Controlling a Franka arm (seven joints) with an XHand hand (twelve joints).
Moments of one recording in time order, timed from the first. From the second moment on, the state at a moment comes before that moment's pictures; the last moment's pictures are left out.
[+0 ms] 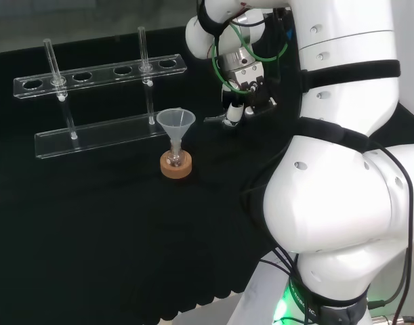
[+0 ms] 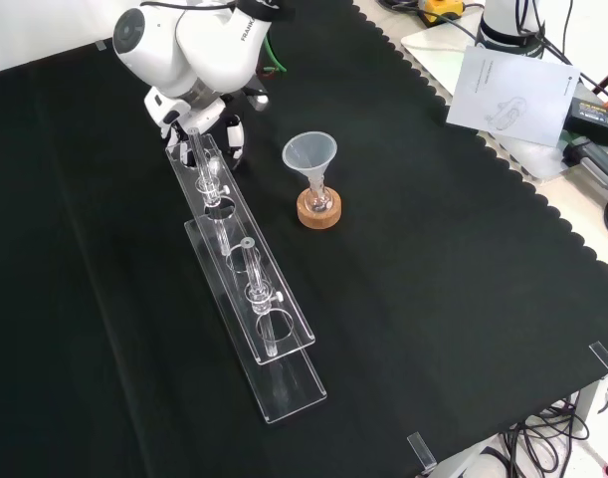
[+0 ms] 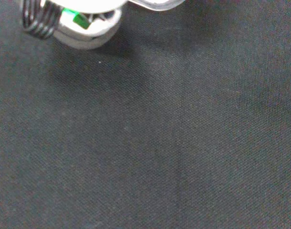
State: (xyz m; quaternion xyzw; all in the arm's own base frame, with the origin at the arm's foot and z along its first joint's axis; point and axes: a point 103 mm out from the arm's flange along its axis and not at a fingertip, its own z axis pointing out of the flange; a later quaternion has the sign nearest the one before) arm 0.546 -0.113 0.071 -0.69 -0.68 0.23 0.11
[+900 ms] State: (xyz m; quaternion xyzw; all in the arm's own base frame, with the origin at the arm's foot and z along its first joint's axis) arm 0.536 -0.109 0.128 -0.72 -0.67 0.18 0.10
